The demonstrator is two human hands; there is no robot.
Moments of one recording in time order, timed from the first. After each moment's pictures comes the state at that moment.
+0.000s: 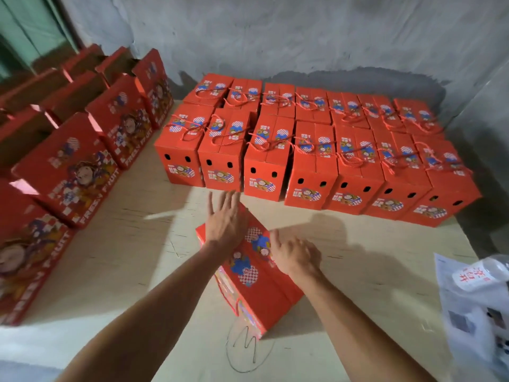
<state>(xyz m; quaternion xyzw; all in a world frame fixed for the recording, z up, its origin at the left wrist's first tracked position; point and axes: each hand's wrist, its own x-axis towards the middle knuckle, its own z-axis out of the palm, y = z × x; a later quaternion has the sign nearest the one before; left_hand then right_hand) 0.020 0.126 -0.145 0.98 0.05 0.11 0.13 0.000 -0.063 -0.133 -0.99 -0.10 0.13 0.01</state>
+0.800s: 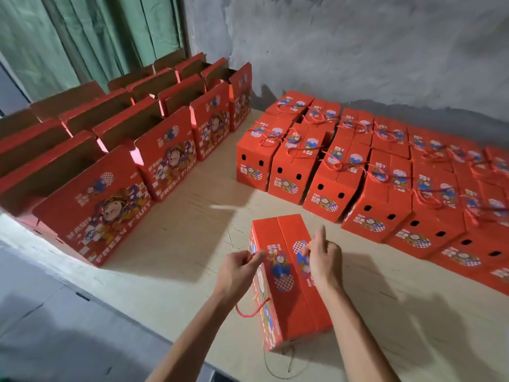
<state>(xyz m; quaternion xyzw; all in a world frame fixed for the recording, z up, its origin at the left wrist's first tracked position) -0.150 0.181 -0.123 0.72 0.29 0.03 0.63 -0.046 0.023 -0.091 -0.85 0.05 0.07 0.53</state>
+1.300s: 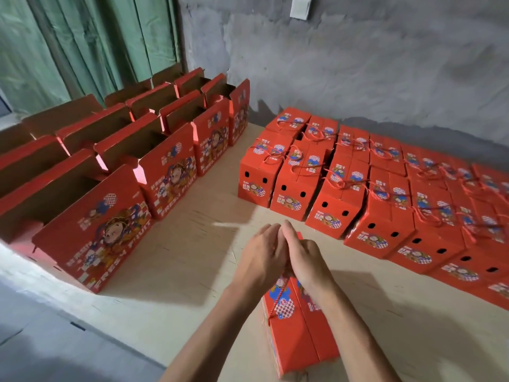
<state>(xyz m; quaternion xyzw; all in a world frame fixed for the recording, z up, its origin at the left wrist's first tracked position) -0.109 0.207 -0.032 0.86 0.10 0.17 0.48 -0.060 0.097 -0.023 -0.82 -0.07 0.22 0.52</state>
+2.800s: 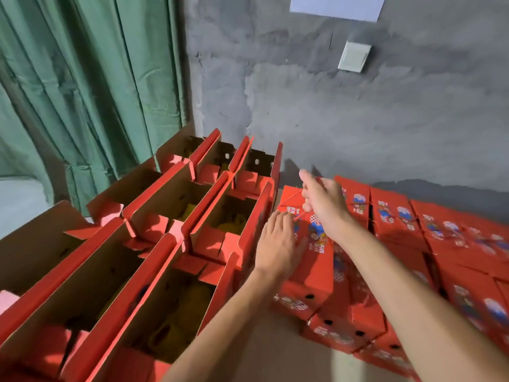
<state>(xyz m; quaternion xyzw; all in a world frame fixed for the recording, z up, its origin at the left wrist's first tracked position) 0.284 0.585 -0.055 0.95 0.04 0.19 0.25 0.352 0.509 0.060 -0.77 -0.09 0.03 0.64</state>
